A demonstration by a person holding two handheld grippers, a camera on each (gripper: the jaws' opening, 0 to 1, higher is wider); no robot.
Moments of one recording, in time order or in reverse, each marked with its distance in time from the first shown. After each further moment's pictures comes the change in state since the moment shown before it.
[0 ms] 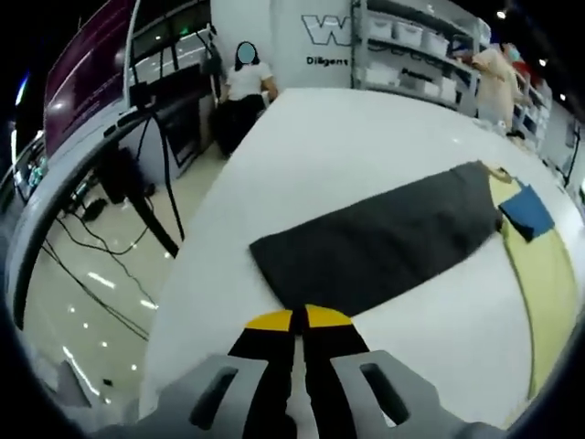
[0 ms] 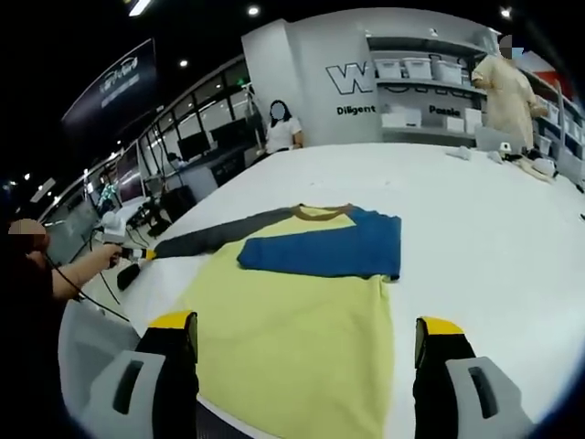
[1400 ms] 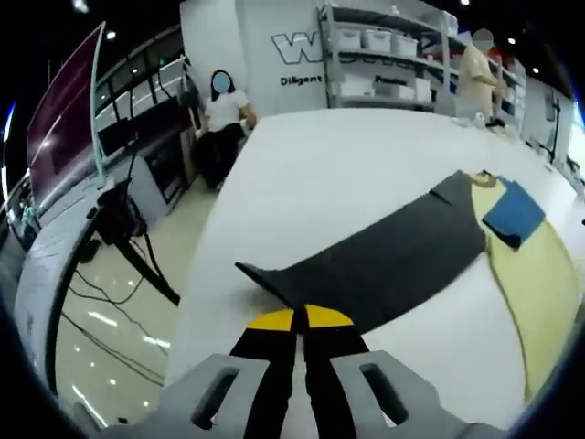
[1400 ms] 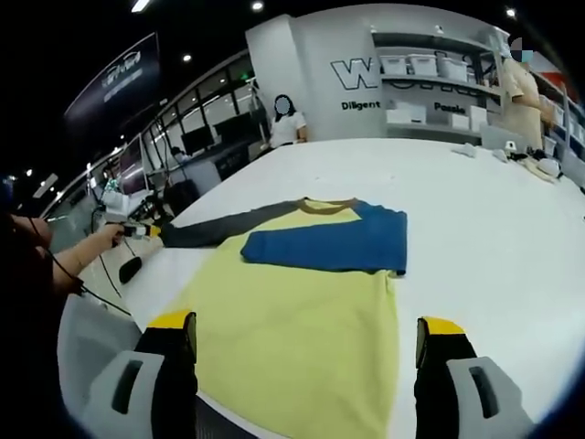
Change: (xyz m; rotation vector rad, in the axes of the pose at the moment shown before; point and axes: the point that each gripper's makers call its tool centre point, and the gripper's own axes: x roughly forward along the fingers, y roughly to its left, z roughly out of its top) left arm -0.015 -0.028 0.058 0.116 -0.119 -0.052; right arm 0.002 0.006 -0.006 -0.017 0.024 0.017
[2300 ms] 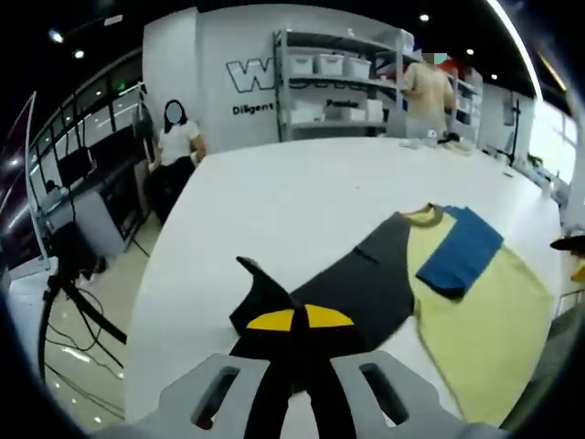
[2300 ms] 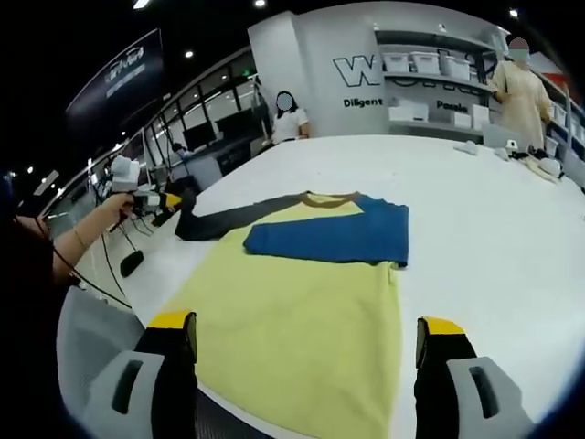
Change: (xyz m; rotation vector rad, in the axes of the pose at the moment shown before) left arm 0.005 -0.101 0.074 0.069 -0.106 -0.208; right arm -0.002 0.002 -0.011 -0.006 0.015 0.004
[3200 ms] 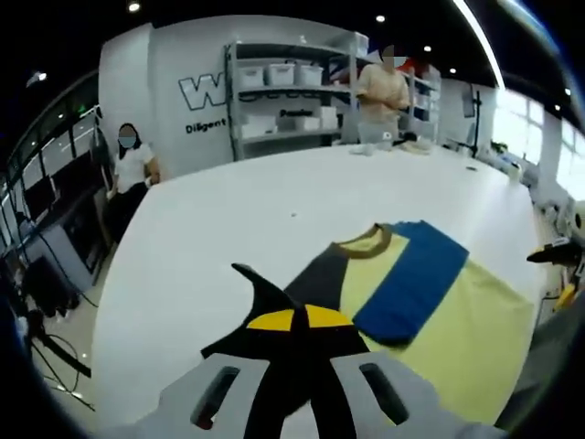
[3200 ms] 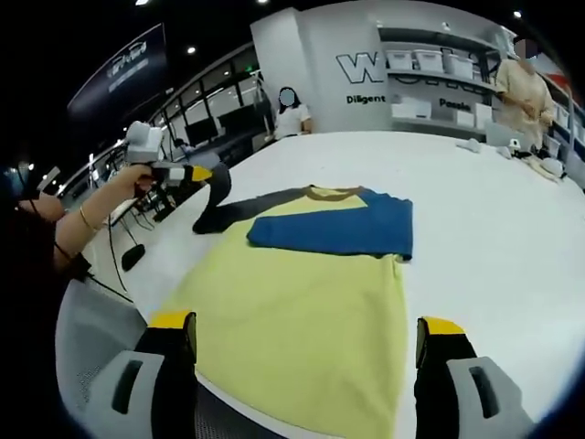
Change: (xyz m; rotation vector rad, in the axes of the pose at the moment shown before) left arm 0.026 -0.097 0.052 0.094 -0.052 -0.176; right arm 0.000 0.005 -0.009 -0.008 0.019 0.007
